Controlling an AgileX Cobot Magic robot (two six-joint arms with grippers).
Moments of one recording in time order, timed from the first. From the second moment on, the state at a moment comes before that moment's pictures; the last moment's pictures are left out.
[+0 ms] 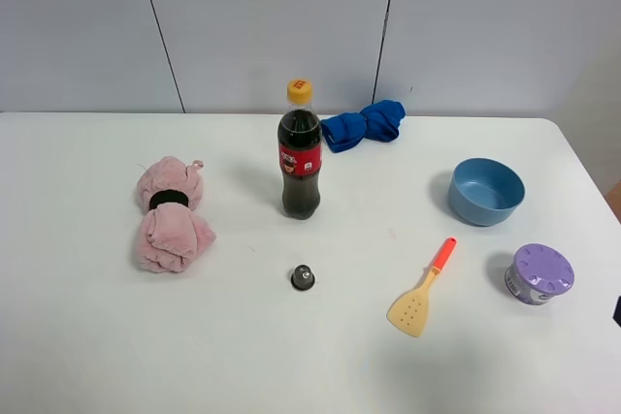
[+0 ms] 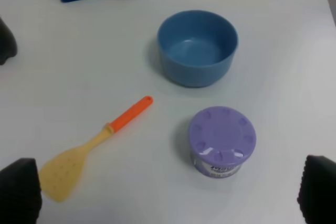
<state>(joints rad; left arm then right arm) 0.00 -0.01 -0.51 0.00 1.06 -0.02 -0.03 0.03 -0.50 0.13 1.06 -0.16</state>
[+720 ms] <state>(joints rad) 0.00 -0.01 -0.51 0.00 1.06 -0.02 0.13 0.94 -0.66 0.39 0.66 -0.76</state>
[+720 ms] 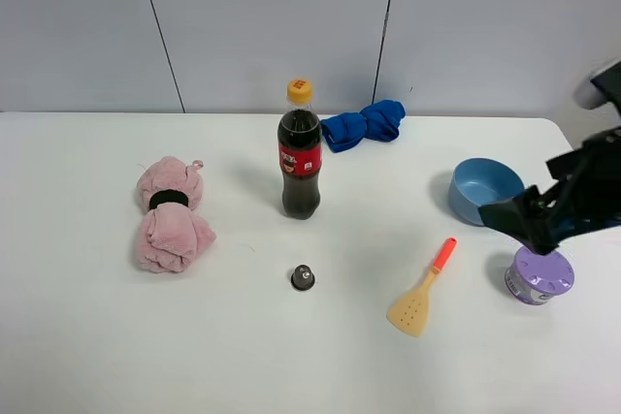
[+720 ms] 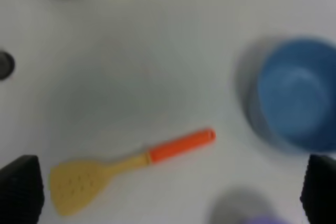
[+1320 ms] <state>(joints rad) 0.00 -0.01 -0.51 0.00 1.06 -0.02 0.46 1.52 -0.70 0.53 0.09 -1.09</state>
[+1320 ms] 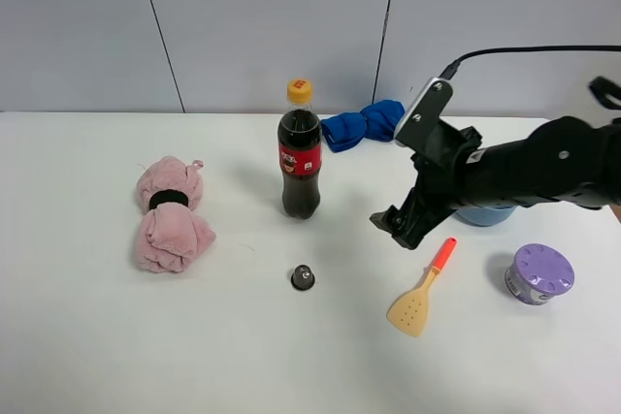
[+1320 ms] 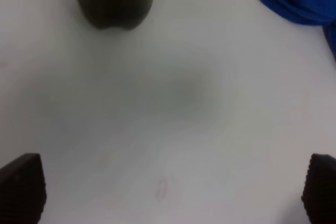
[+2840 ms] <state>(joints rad) 0.00 -0.01 -0.51 0.00 1.06 -0.02 0.56 1.64 -0.88 0.64 -0.12 -1.07</state>
